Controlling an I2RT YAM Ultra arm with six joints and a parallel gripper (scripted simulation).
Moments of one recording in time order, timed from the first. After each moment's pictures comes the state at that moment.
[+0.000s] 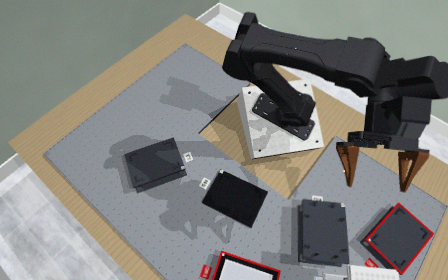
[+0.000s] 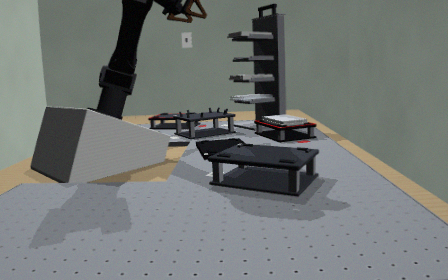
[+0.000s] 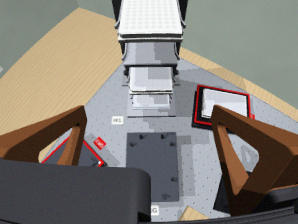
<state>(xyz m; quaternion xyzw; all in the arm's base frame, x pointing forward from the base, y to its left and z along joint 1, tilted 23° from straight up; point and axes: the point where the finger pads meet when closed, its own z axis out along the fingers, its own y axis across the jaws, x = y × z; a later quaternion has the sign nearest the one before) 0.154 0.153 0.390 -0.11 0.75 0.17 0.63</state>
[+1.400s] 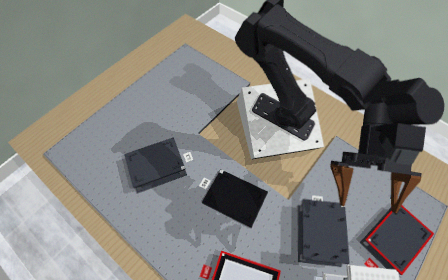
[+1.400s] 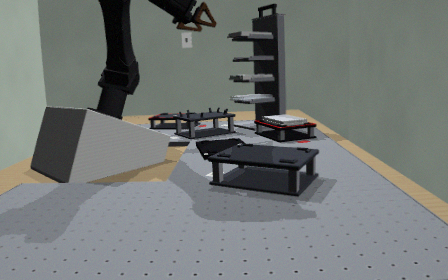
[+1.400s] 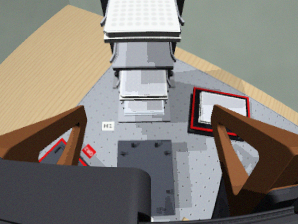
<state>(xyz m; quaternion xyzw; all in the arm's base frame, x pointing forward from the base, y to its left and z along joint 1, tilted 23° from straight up) 0.190 0.164 0.375 -0.10 0.75 0.16 0.63</state>
